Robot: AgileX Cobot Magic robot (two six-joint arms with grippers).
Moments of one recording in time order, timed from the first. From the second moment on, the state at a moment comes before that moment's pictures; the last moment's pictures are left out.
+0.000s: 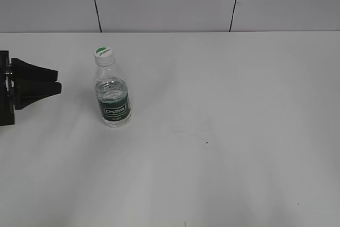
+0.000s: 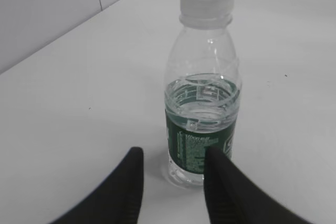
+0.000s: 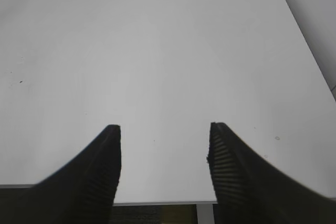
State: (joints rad) left arm 0.30 1.90 -0.77 1.62 -1.21 -0.51; right arm 0.03 -0.01 -0.52 0.02 1.09 -0.14
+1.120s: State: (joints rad) left arm 0.25 1.98 -0.80 1.49 -1.21 -0.52; right arm 0.03 -0.01 -0.52 0.02 1.09 -0.14
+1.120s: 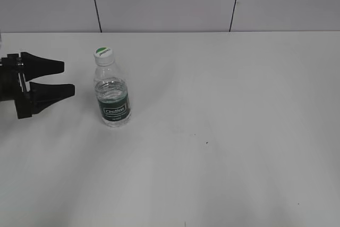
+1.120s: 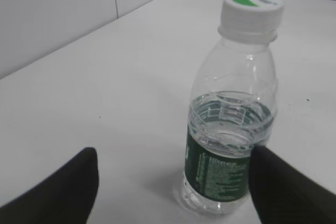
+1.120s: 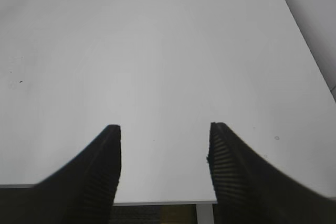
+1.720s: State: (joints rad) left arm 0.19 2.12 -0.80 1.41 -1.21 -0.50; right arm 0.03 -0.01 -0.52 0.02 1.09 -0.14
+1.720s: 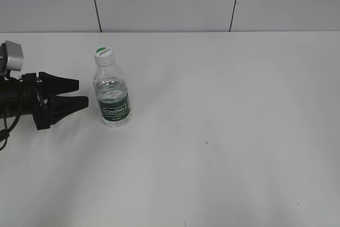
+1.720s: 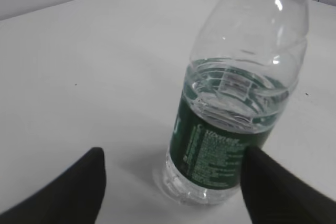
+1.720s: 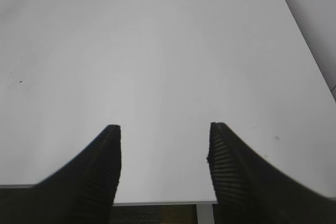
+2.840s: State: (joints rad) left arm 0.01 2.24 -0.99 1.53 -1.20 -0.58; right arm 0.03 -0.01 -0.52 0.02 1.09 -0.14
